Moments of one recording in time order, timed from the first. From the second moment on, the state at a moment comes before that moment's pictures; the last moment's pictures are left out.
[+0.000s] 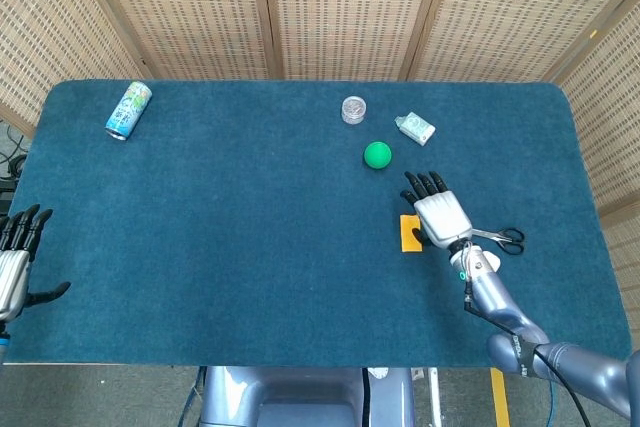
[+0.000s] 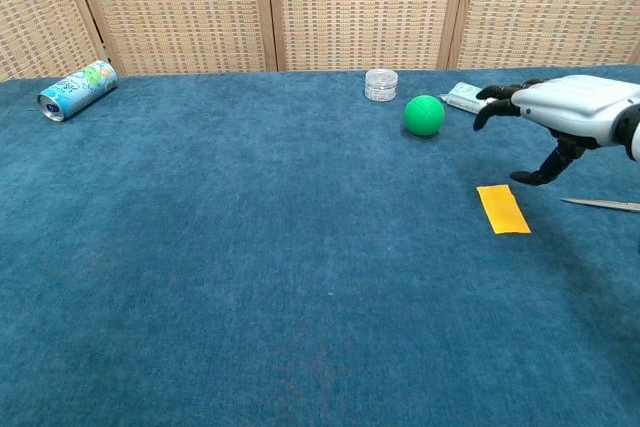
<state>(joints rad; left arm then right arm) -0.14 -1.10 -0.08 -1.64 1.36 1.38 0.11 0.71 -1.49 0.15 -1.28 -1.18 0.92 -0.34</state>
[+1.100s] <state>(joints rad) -0.16 -1.11 -0.08 -1.63 1.33 1.35 0.13 0.79 -1.65 0.17 -0.97 -1.04 0.71 -0.35</state>
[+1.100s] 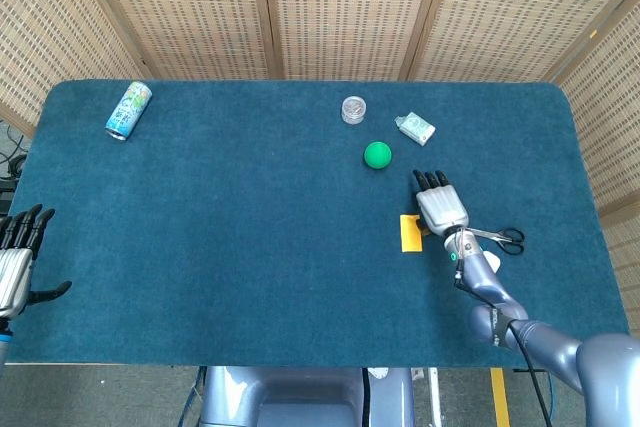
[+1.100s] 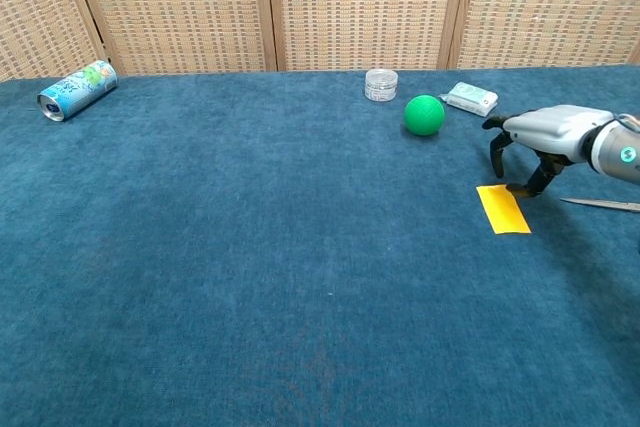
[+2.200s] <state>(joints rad) -0.16 -1.11 -0.08 -1.63 1.32 1.34 0.13 0.79 -1.68 0.16 -0.93 -1.05 0.70 -0.35</state>
